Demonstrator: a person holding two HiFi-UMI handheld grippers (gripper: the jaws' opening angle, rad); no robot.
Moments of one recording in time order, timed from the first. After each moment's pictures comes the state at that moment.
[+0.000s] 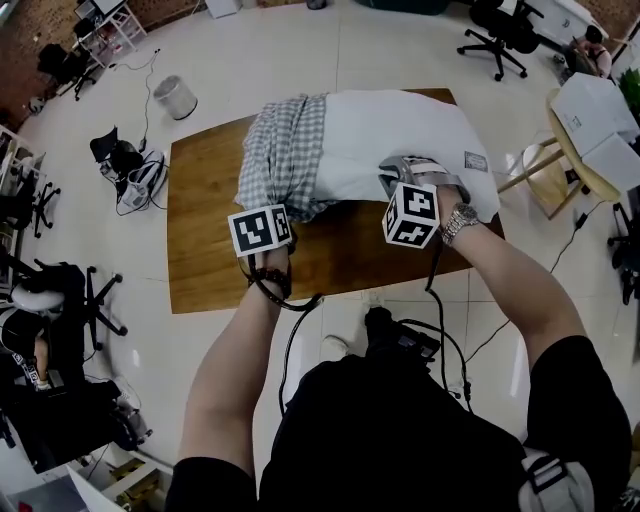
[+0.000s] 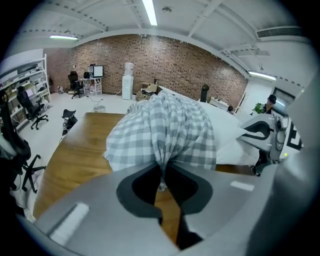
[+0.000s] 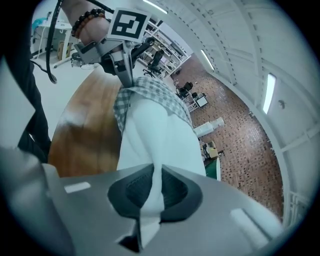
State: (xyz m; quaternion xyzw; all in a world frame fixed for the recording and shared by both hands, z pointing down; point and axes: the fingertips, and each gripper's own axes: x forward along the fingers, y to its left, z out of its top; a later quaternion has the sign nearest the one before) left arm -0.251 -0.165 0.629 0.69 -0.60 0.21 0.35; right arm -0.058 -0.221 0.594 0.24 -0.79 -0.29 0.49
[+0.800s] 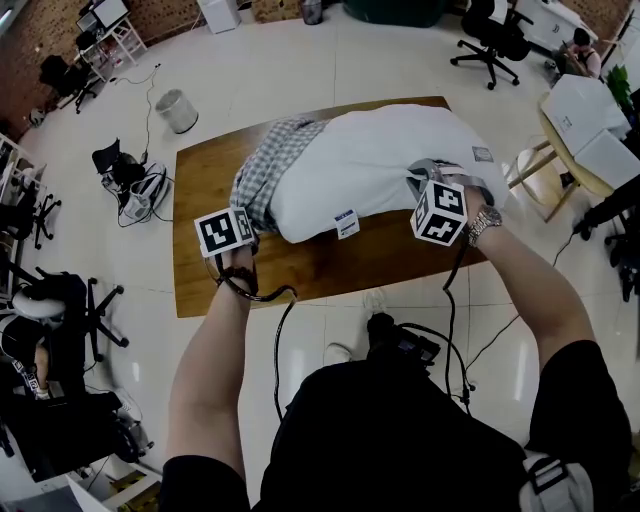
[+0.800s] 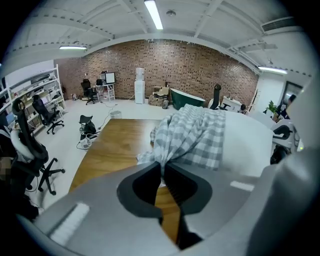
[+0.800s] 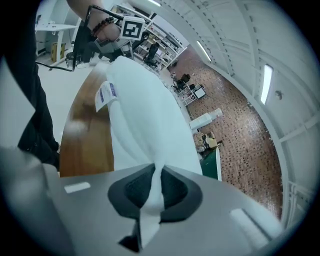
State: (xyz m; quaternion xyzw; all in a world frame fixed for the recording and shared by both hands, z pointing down) left arm -0.349 -0.132 0.618 0.64 -0.65 0.23 0.34; right arm -0.001 -0.189 0.582 0.26 -0.78 -0.25 0.51
